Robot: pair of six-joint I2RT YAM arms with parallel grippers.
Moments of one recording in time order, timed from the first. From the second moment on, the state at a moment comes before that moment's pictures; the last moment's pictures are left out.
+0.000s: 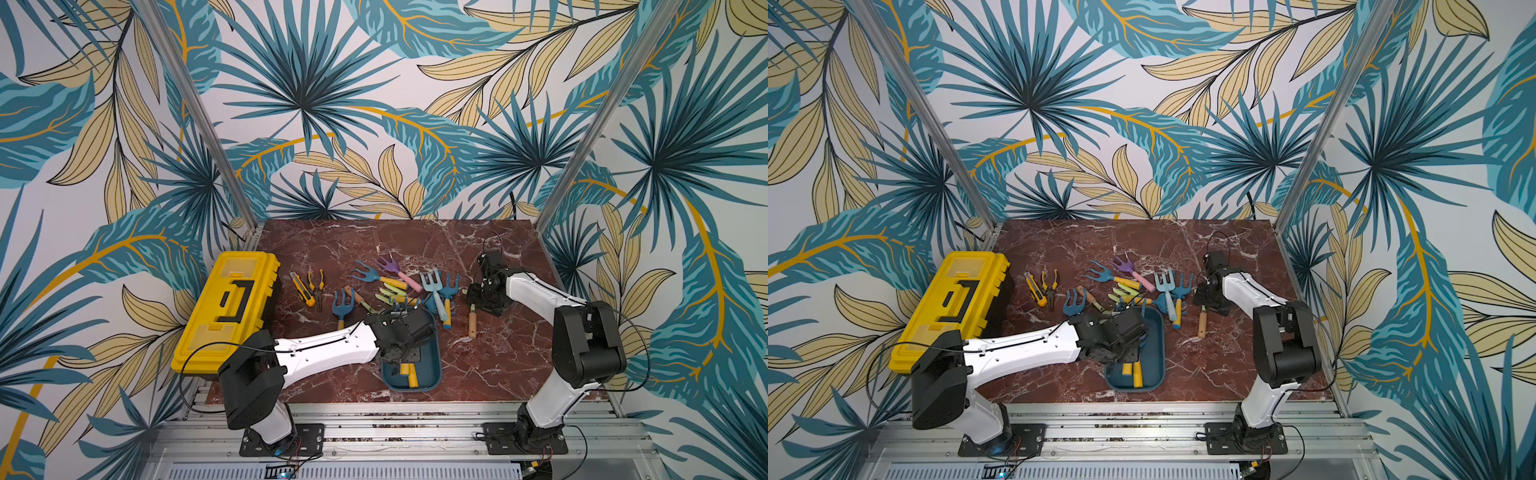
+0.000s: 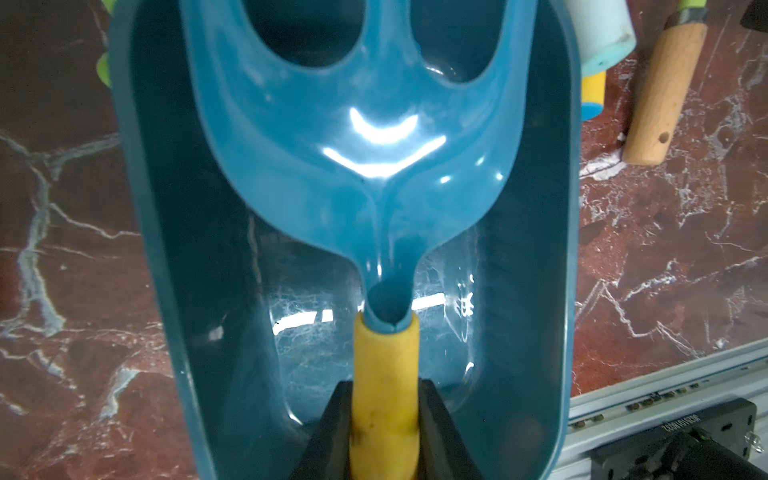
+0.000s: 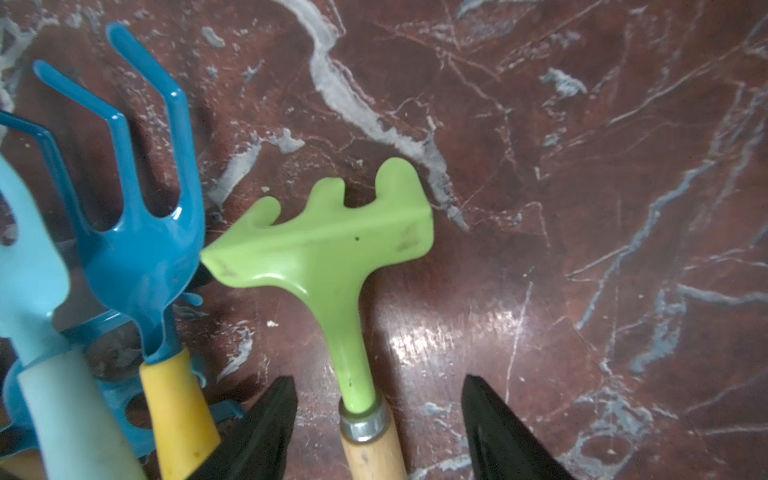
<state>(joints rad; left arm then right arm) -1.07 1.60 1.15 -0.74 -0.12 -1.05 0.14 1.74 1.14 -0.68 0.05 0.53</state>
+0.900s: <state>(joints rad) -1.08 1.59 1.08 -0.74 -0.16 -1.04 0.14 1.82 1.16 -0.65 0.03 0.50</state>
